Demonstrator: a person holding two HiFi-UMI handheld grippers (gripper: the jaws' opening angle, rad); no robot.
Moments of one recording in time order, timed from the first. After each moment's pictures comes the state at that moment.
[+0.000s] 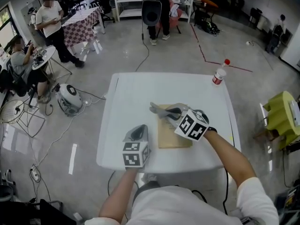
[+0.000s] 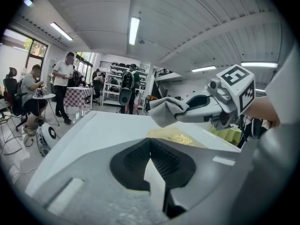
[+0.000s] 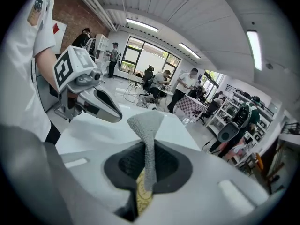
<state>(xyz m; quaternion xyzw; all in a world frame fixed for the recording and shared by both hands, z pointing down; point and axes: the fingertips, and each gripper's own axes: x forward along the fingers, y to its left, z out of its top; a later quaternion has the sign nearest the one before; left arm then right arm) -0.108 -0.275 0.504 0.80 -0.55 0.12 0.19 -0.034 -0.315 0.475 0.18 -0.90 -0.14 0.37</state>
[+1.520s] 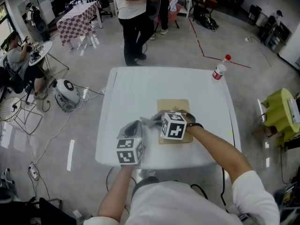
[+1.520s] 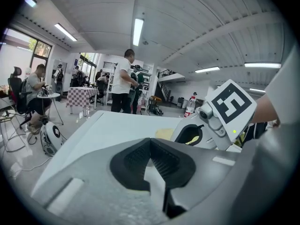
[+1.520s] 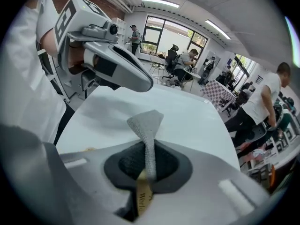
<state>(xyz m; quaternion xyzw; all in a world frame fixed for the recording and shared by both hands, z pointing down) -0.138 -0.276 0.505 0.79 -0.57 0.11 0.19 -0.082 -0.280 0.569 0.04 -0.86 -0.12 0.50</state>
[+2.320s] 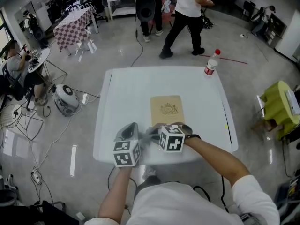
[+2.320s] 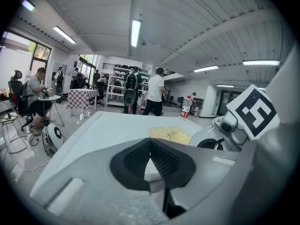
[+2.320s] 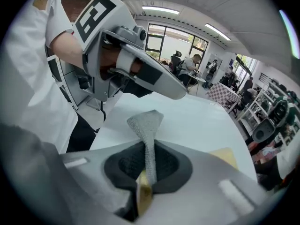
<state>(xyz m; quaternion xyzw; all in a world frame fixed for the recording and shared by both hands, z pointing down) -0.119 -0.240 0.497 0.79 -0.57 0.12 0.18 -0.069 -0.186 0.566 0.01 -0.88 -0.09 0.46</state>
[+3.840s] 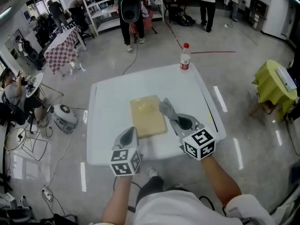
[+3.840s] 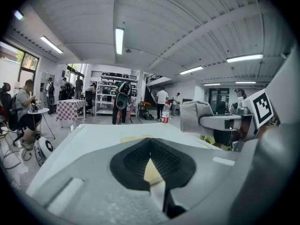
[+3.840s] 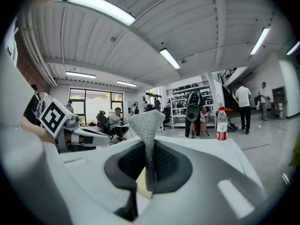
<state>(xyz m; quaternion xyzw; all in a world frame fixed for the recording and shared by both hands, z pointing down) 0.001 -0.183 0.433 0.83 -0.53 0.11 0.12 0.155 -0.186 0.412 0.46 -0.88 0.08 0.06</state>
